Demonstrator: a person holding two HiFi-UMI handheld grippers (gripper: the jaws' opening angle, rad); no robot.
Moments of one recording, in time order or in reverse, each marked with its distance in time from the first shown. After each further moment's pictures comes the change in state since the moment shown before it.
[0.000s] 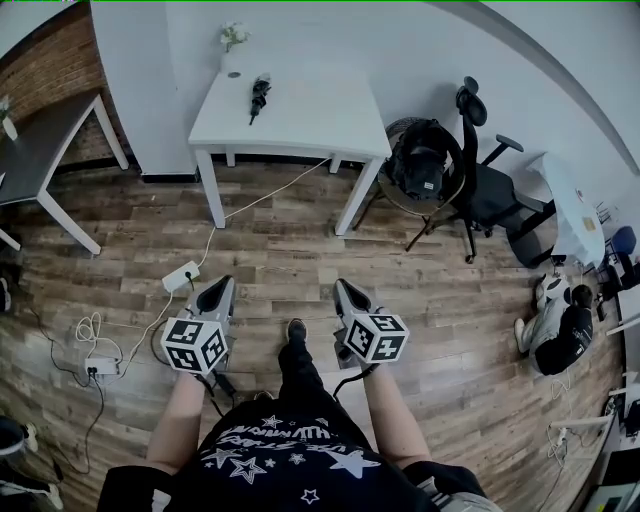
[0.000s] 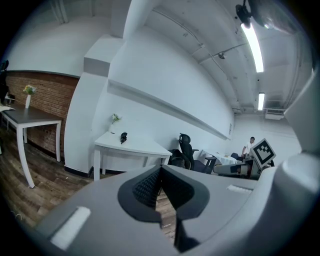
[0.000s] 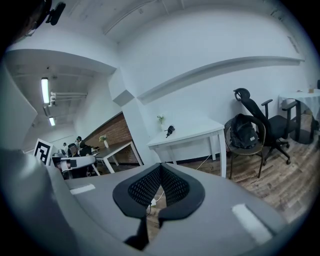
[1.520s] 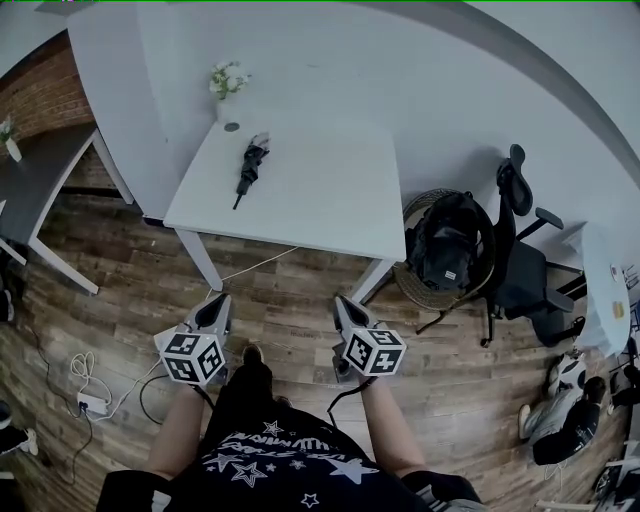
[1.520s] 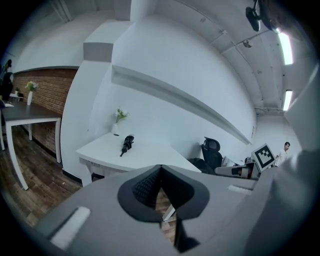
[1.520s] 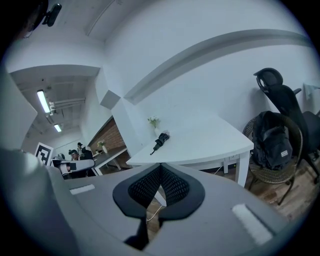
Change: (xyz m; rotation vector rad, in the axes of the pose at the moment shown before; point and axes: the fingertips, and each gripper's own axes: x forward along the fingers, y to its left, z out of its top) left arm 0.309 0.083 0.093 -0.067 0.005 0.158; right arm 0.281 -0.172 0.165 0.023 0.044 0.128
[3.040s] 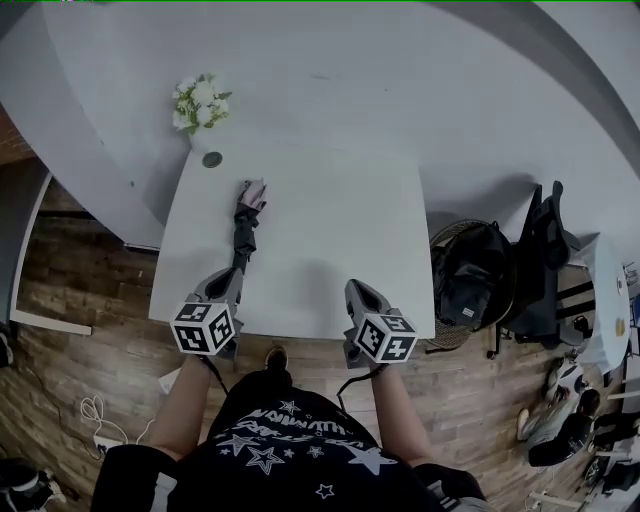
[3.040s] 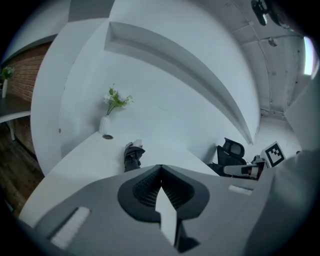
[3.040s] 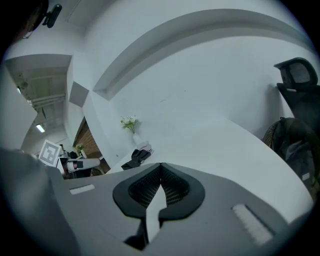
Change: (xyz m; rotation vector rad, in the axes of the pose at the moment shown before) left arm 0.319 0.147 0.109 -0.031 0.136 -0.056; right arm 0.274 -0.089 0.140 0.028 0.043 -0.126
